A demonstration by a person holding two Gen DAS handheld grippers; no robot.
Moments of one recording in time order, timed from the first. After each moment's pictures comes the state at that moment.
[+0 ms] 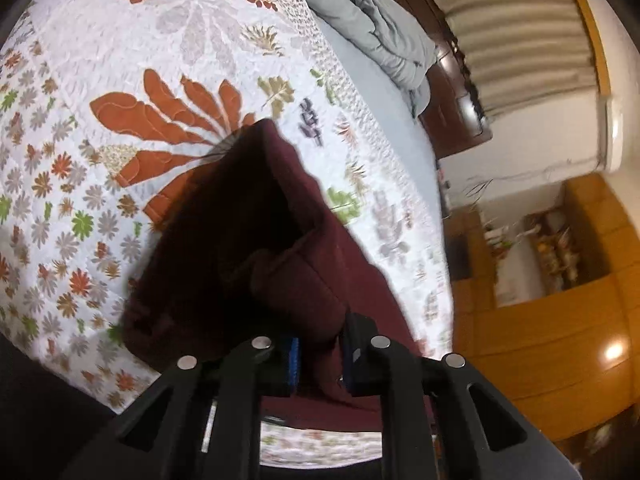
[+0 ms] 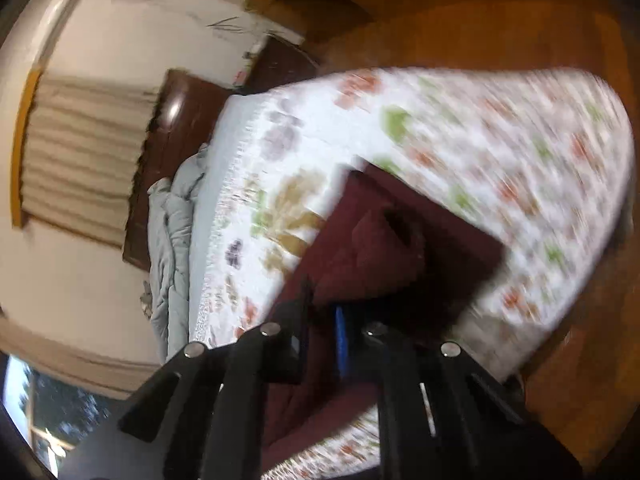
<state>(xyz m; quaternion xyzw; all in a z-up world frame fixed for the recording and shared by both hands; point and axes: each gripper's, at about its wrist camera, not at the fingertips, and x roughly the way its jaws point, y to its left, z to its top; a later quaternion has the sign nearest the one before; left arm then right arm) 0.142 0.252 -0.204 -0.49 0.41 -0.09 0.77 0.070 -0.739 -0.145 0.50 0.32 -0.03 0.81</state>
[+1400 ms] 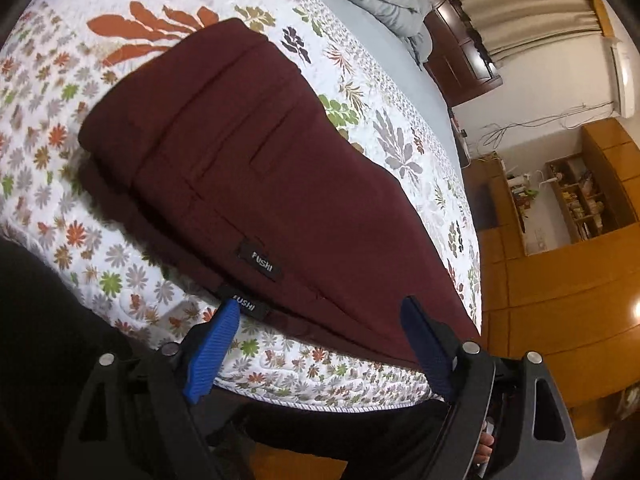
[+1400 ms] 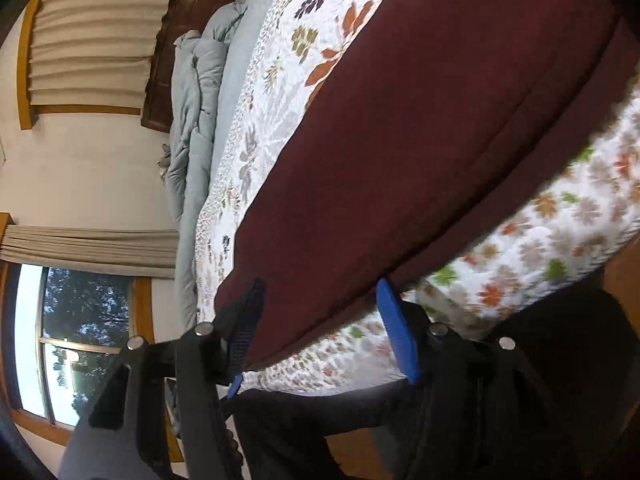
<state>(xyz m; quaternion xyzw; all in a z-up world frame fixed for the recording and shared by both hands) 0.114 0.165 -0.216 -0.41 0.48 -0.09 0.77 0.068 -0.479 -0.205 0.49 0.50 0.13 0.70</state>
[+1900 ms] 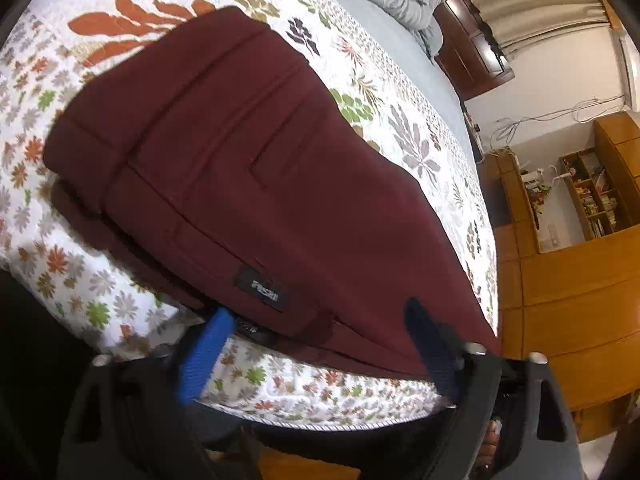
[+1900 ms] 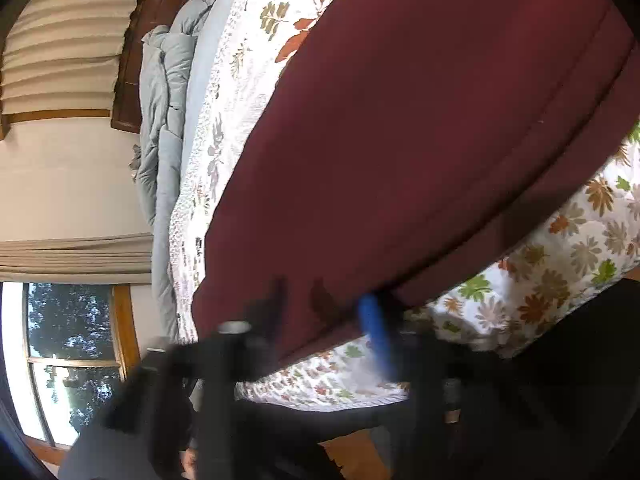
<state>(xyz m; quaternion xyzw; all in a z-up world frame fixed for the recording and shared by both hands) 0.128 0.162 -0.231 -0.39 0.49 -0.07 0.78 0.081 -0.461 -0.225 0.48 0.53 0.08 0.69</state>
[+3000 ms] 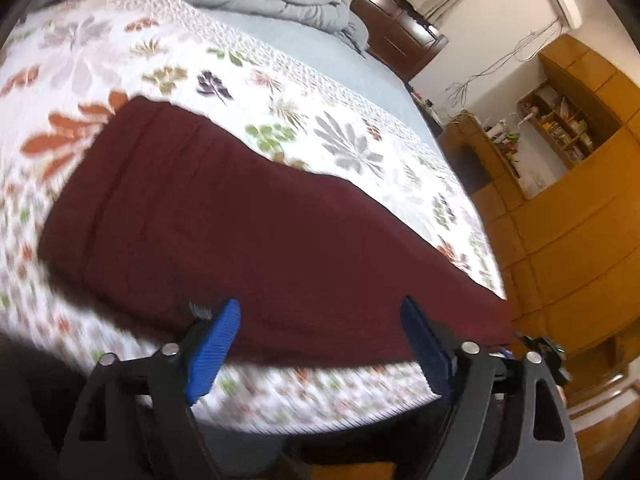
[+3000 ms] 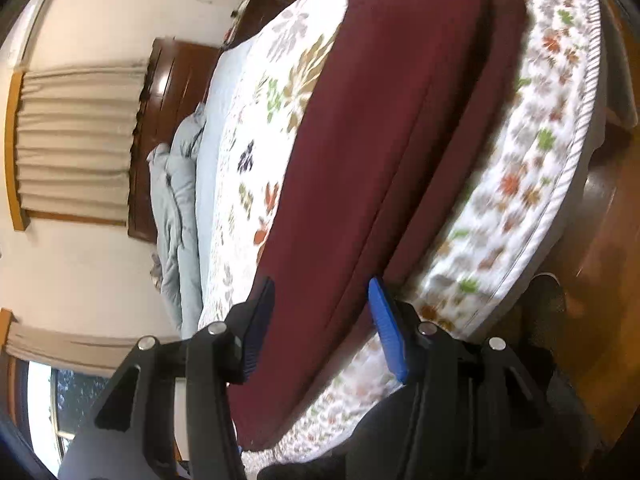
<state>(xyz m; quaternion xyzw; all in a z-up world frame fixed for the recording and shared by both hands) 0.121 0.134 -0.177 -0.26 0.45 -0.13 0.84 0.022 -0.610 -0.189 0.57 0.39 -0.03 0.72</state>
